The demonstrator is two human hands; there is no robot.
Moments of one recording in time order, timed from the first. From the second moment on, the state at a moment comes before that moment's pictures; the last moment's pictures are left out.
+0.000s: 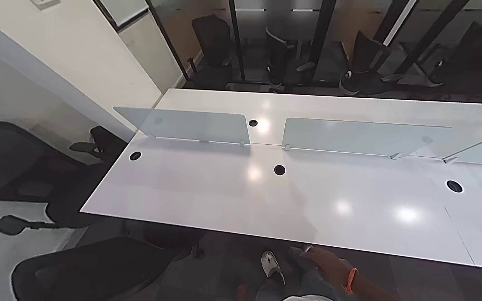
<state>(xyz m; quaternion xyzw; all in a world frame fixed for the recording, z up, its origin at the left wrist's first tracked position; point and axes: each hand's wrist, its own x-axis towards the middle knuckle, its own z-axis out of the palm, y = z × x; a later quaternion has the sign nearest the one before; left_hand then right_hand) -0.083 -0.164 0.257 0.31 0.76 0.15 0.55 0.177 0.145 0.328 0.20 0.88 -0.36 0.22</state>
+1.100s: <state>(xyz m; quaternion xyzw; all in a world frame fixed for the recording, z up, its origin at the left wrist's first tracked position) 0.219 0.140 0.444 0.71 0.45 0.28 0.47 0.522 0.130 0.368 0.42 0.66 -0.50 -0.36</state>
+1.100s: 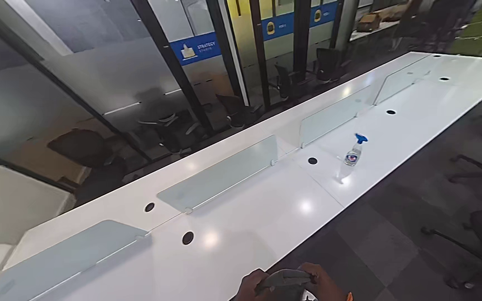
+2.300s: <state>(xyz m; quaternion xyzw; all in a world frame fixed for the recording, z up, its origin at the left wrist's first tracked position) 0.603 0.407 0.375 0.85 0.21 -0.05 0.48 0.804 0.192 0.422 0.72 0.46 -0.21 -0.47</state>
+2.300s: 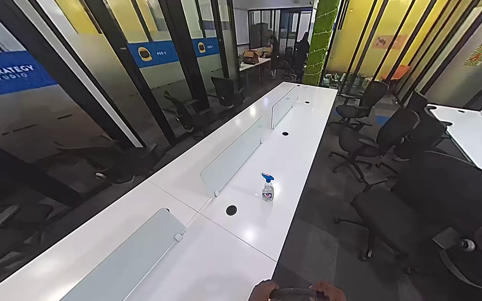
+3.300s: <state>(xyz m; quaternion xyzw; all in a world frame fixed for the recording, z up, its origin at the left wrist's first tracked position) 0.665 0.450 0.400 0.68 0.60 0.17 0.38 1.029 0.582 0.329 0.69 0.41 -0.28 -0.53</state>
